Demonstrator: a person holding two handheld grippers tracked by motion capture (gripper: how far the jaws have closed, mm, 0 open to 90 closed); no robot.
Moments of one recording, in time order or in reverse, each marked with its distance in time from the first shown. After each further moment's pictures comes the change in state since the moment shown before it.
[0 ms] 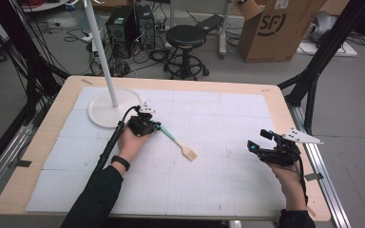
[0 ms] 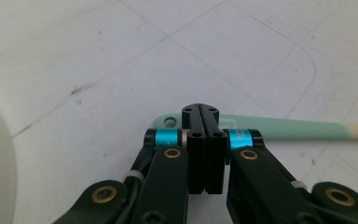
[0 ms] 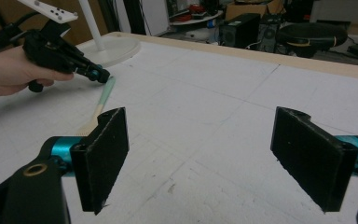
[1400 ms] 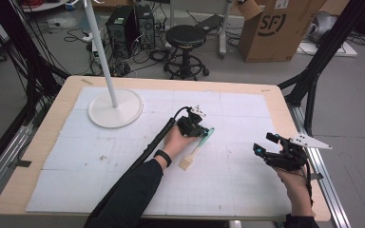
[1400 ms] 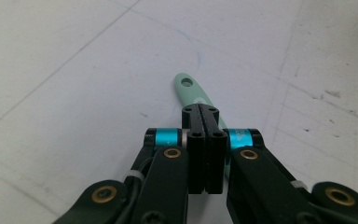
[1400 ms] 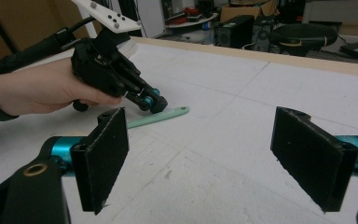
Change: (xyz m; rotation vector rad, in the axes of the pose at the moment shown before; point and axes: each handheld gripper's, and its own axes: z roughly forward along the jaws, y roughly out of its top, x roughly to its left) left arm -0.097 0.068 0.093 0.010 -0.322 0.134; right arm -0.001 -0.005 -0.018 -0.009 -0.016 0.017
